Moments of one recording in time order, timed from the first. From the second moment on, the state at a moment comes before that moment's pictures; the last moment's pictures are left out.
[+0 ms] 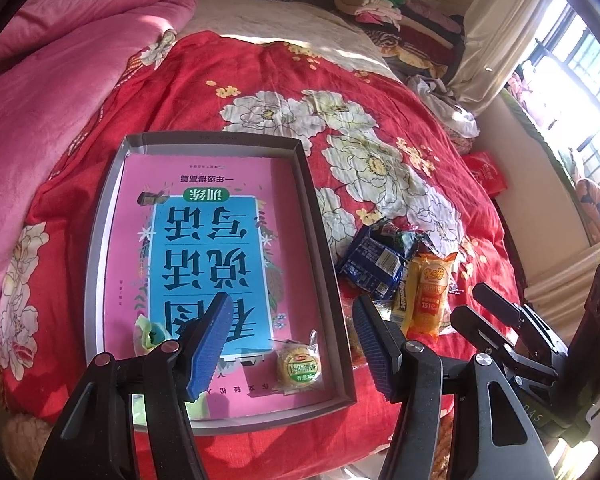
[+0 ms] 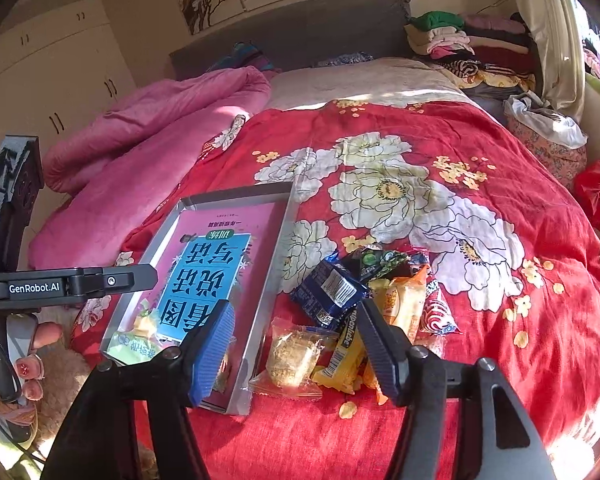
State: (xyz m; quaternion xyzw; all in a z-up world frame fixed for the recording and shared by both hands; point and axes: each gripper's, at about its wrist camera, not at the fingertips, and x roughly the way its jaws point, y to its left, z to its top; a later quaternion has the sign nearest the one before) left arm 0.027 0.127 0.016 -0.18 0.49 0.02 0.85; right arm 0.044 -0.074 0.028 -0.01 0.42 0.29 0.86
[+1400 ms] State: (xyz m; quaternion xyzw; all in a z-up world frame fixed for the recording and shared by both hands) left arm 0.063 0.026 -0.021 -0.10 0.57 -0.08 0.81; right arm 0.066 -0.133 0.017 0.02 0.44 0.23 0.87
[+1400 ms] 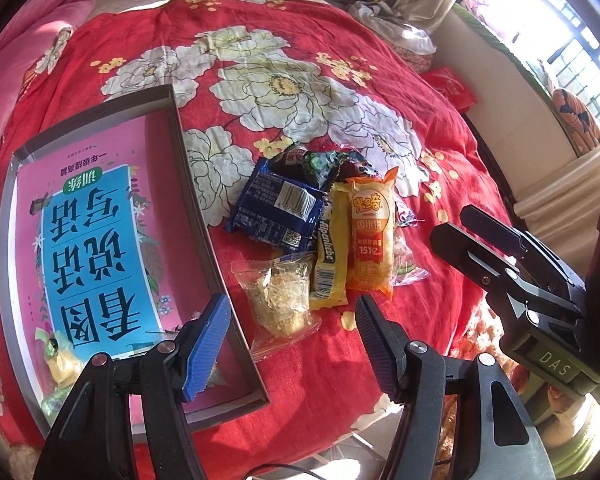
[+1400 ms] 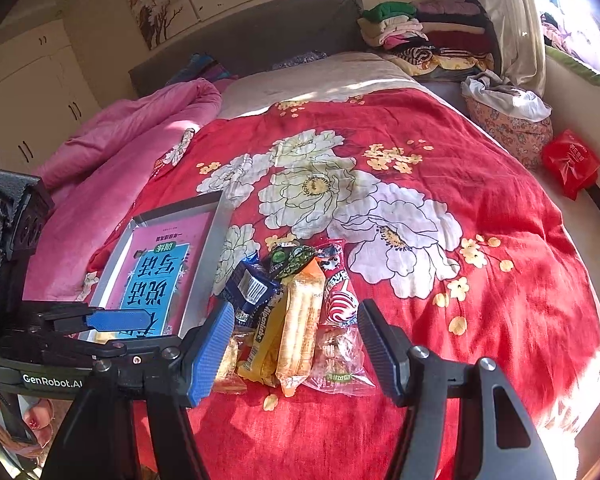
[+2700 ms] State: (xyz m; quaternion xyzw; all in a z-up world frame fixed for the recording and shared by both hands) left arm 0.091 0.004 -0.075 -0.08 0.65 -0.02 0.75; right arm 0.099 -0.109 -0.046 0.01 0.51 0.29 0.81
